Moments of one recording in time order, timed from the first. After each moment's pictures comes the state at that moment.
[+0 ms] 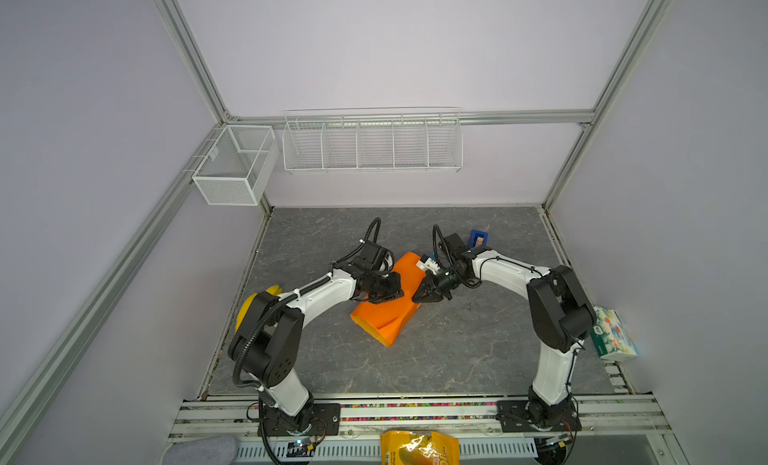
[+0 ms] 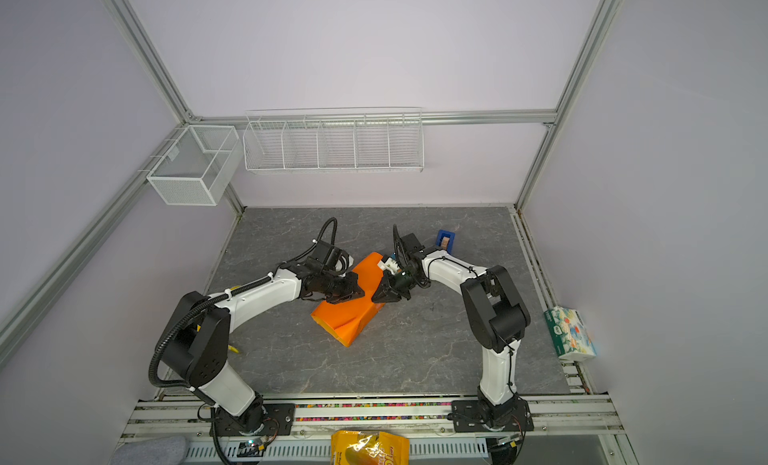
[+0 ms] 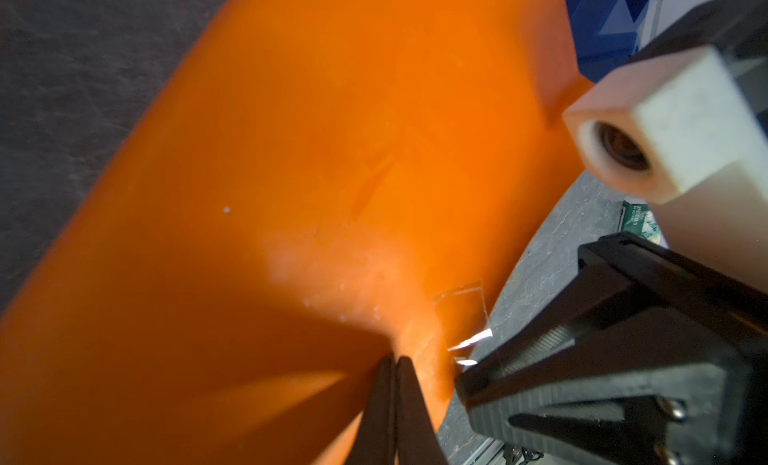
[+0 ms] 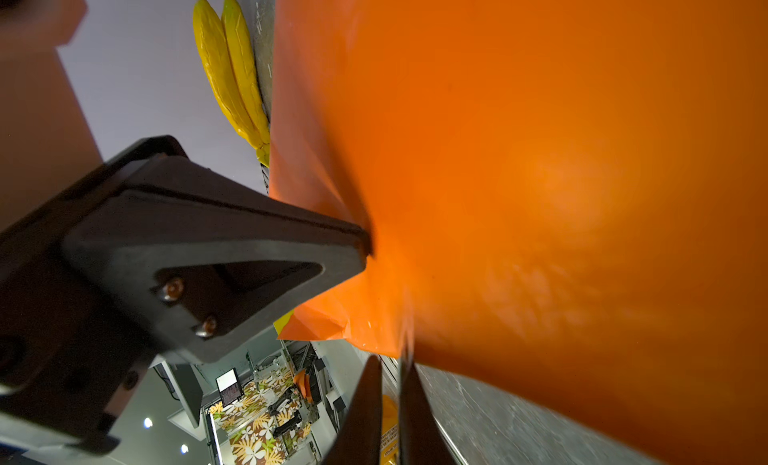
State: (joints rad) left arm -0.60 1.67 1.08 -0.42 0.42 -0.68; right arm 0.52 1.92 1.31 -0.67 -0.90 0.46
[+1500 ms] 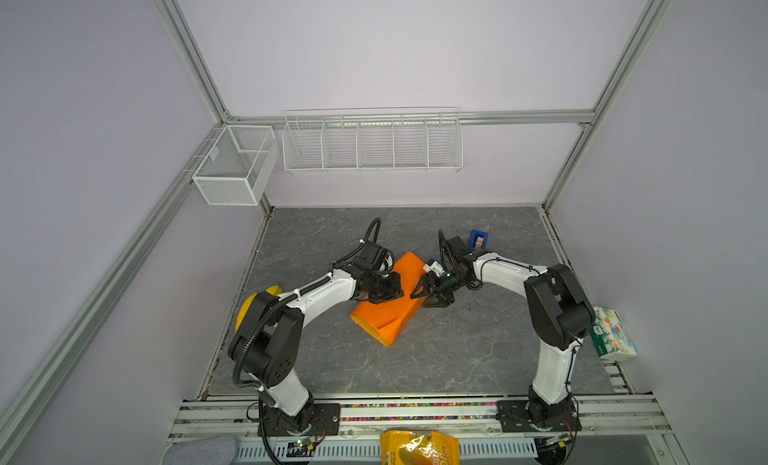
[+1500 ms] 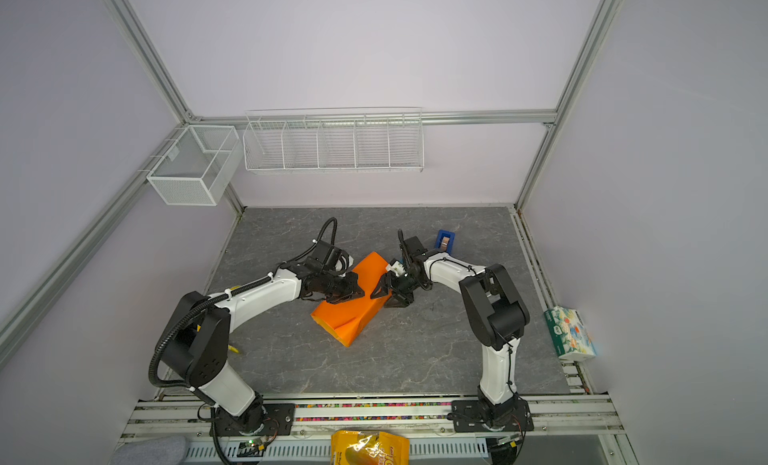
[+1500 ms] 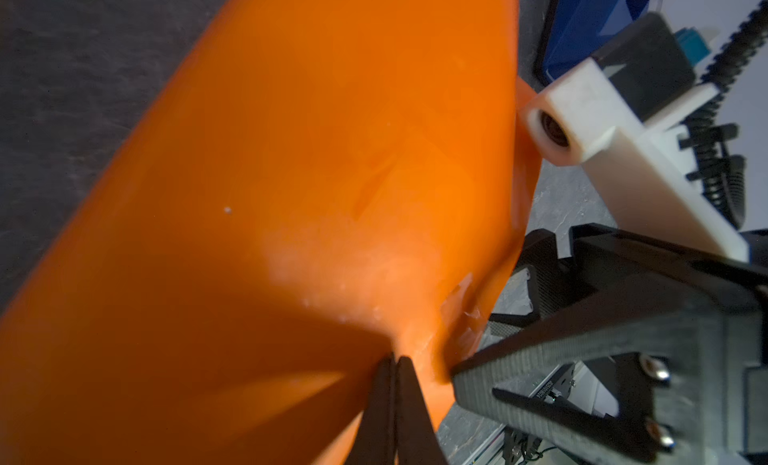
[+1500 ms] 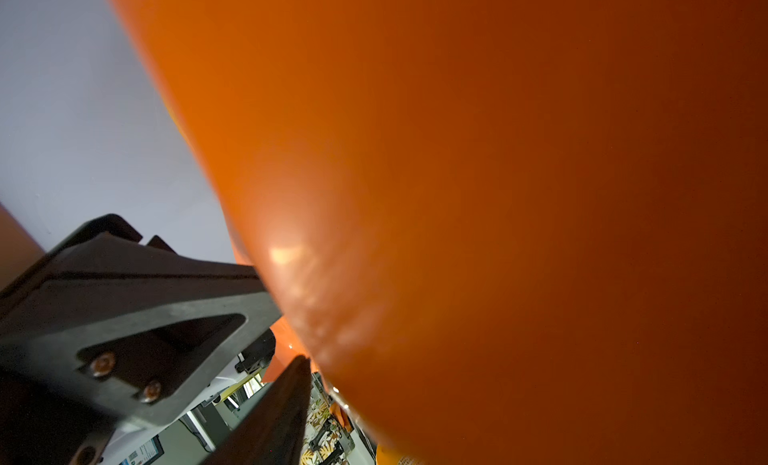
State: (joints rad) left arm -0.60 1.67 1.08 -0.42 0.42 -0.68; right arm 0.49 1.93 1.26 -0.61 -0.84 0.63
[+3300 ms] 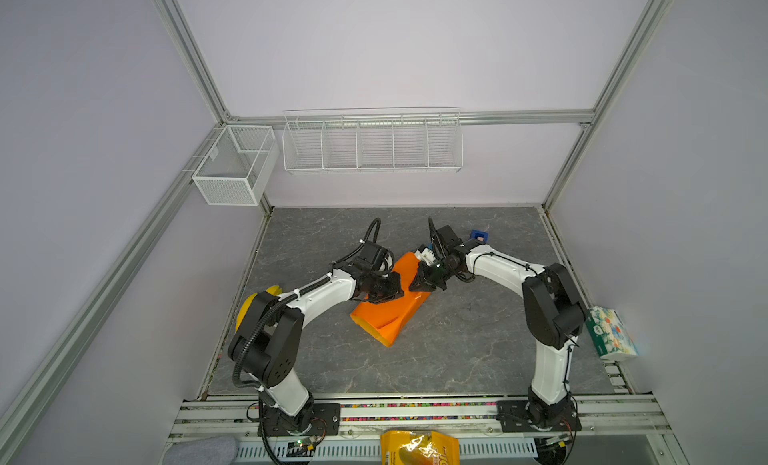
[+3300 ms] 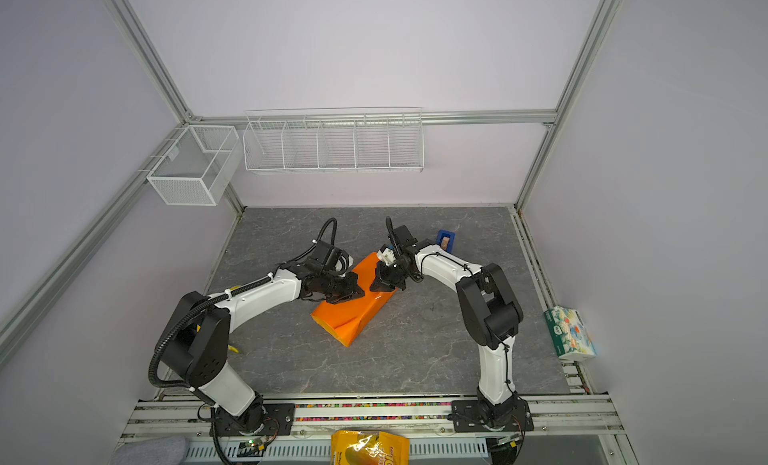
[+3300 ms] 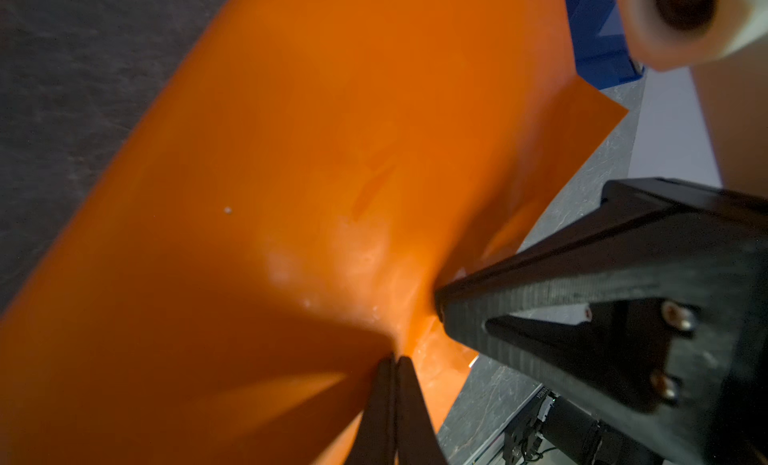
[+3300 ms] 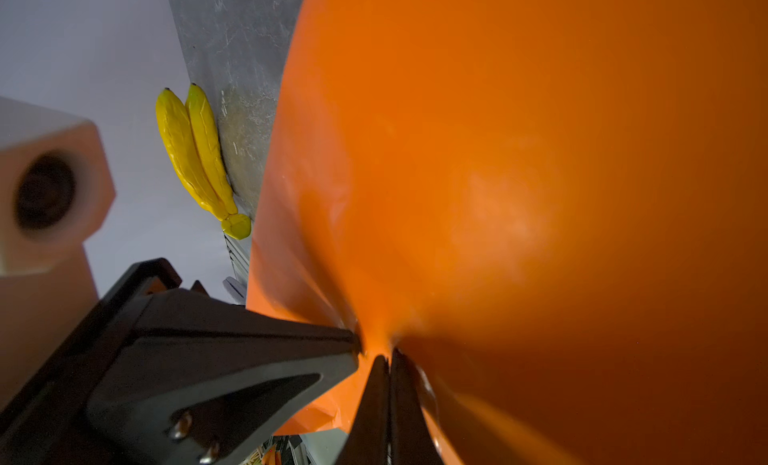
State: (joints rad) left arm -0.60 1.67 1.07 -0.42 0.42 -0.68; right arm 0.55 1.97 1.44 -0.64 -0.68 0.58
